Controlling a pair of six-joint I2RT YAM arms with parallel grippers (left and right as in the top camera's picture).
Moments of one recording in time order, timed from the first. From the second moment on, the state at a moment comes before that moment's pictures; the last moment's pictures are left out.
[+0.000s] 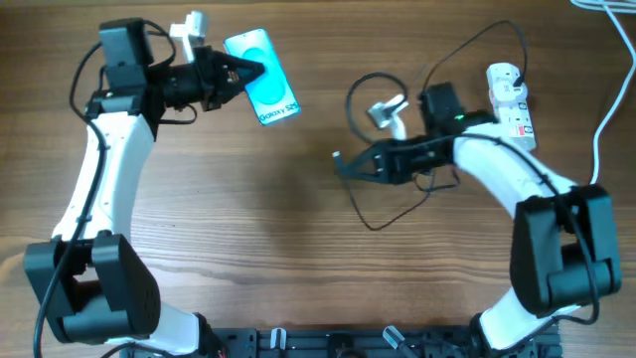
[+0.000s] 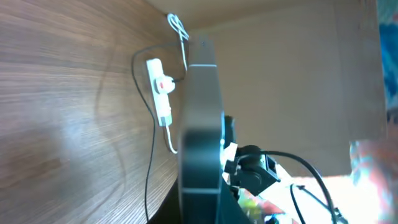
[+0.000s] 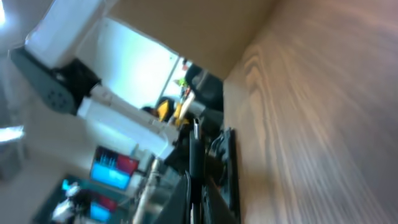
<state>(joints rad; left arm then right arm) 0.07 1.69 1.34 -0.37 1.24 -0.61 0.24 1.81 1.11 -0.69 -1.56 -0.32</state>
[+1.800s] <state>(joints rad) -0.02 1.86 1.34 -0.27 1.23 -0.75 0.30 1.81 0.97 0.52 -1.41 1.16</state>
